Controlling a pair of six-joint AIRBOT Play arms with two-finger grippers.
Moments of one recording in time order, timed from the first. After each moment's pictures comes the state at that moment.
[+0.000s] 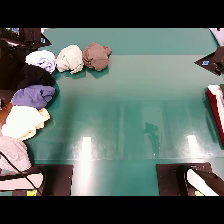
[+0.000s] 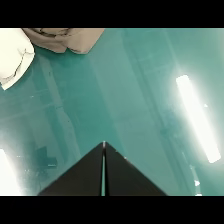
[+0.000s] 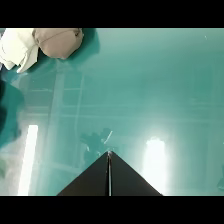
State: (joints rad) left arm 0.01 -1.43 1.98 1.07 -1.42 -1.39; right arm -0.25 -0.97 1.38 -0.92 1.31 1.54
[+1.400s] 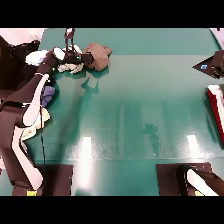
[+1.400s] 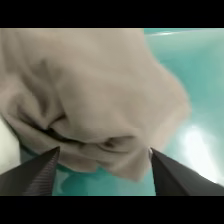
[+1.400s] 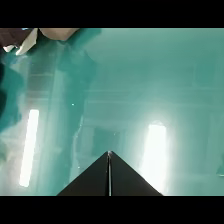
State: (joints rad) left arm -0.17 -2.04 1.94 1.02 -0.62 -1.30; right arm -0.25 -0.97 1.38 -0.92 1.38 1.54
